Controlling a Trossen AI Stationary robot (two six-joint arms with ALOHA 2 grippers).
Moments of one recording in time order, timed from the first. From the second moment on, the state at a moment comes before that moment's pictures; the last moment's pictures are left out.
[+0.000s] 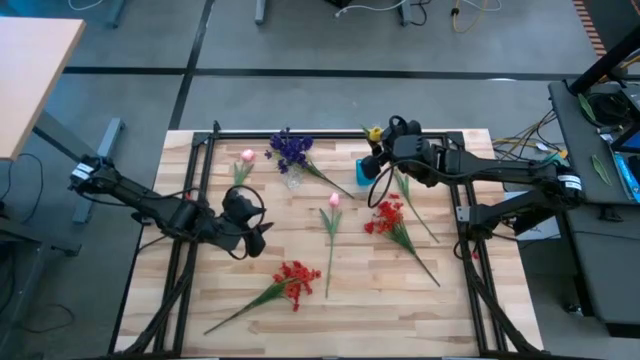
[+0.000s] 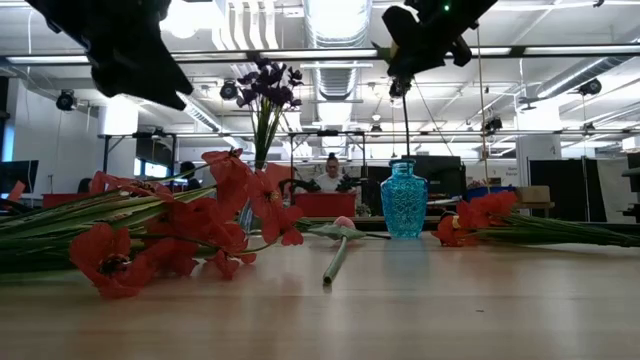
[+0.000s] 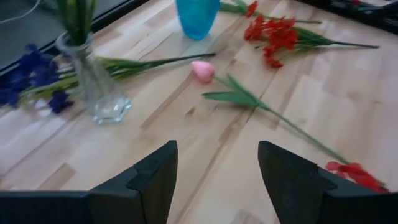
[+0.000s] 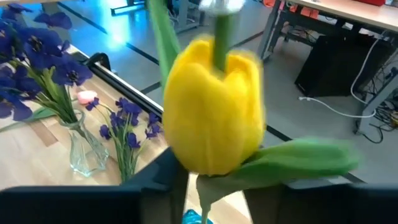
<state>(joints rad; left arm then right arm) -0.40 1.02 0.71 -0.53 -0.70 -0.76 -0.22 1.26 1.06 -0.28 0.63 0.19</state>
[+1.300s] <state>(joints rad) 0.39 1.04 0.51 -0.68 -0.45 -0.63 -0.21 1.14 1.07 -0.47 0.41 0.37</state>
